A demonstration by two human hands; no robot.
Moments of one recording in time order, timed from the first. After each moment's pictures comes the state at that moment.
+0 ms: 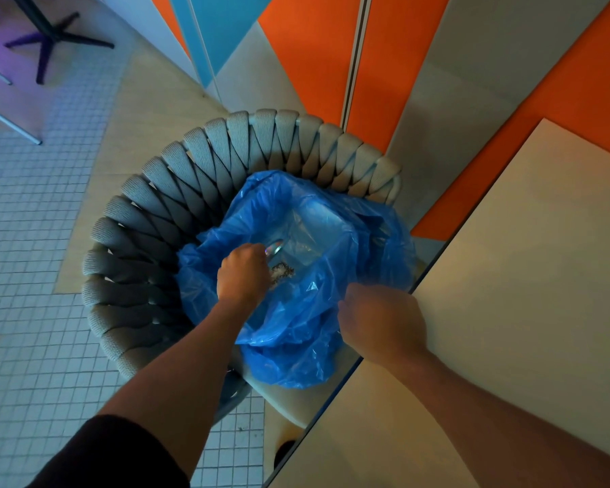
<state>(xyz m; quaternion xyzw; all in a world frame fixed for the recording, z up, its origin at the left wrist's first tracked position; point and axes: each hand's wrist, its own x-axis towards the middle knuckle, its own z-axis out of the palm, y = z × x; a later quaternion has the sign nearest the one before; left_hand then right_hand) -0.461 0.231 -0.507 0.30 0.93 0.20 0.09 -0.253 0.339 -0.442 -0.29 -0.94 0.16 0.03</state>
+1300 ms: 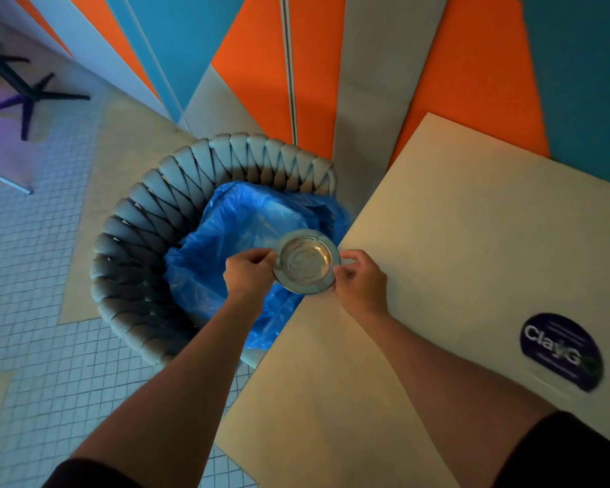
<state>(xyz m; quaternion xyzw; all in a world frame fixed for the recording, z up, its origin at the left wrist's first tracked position) -0.331 0.236 -0.398 0.01 0.79 0.54 0.30 -0.177 0.332 -0.408 -0.50 -0.69 0.48 0.20</state>
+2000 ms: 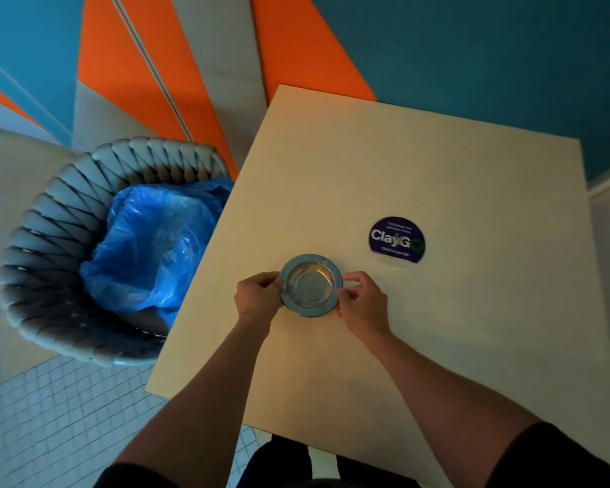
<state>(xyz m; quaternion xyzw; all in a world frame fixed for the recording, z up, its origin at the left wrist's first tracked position) -0.103 0.227 -0.376 0.09 0.79 0.44 0.42 0.075 0.271 -0.381 -0.64 -0.57 0.48 0.21</state>
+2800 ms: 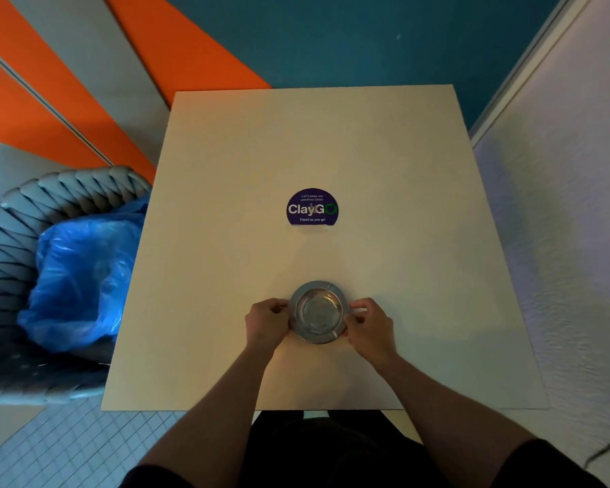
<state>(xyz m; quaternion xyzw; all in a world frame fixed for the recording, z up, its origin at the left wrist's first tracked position) 0.030 0.183 -0.393 0.25 0.79 0.27 0.48 0.227 0.181 -0.402 -0.74 -0.43 0.47 0.21</state>
